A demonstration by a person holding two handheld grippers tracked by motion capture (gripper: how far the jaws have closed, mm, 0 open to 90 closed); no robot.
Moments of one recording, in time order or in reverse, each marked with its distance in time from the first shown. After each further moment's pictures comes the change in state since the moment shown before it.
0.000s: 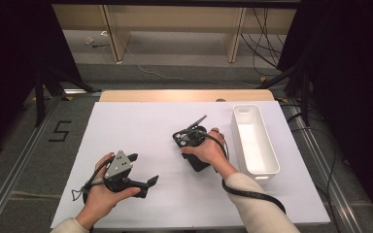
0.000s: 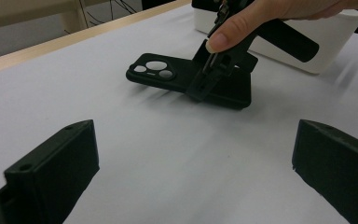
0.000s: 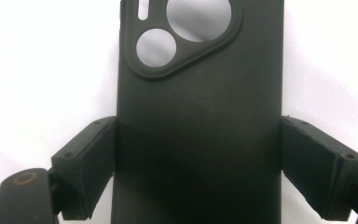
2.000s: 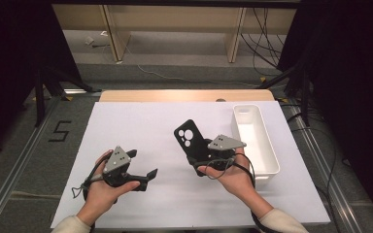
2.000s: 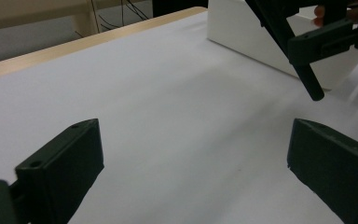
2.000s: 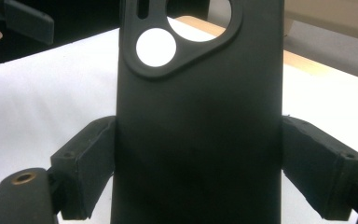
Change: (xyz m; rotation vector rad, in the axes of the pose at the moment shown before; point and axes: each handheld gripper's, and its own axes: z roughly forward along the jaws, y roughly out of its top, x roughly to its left) left arm 0.007 0.010 0.002 -0.037 0.028 -0.040; right arm 0.011 -0.085 -0.075 -0.663 0.126 -0.178
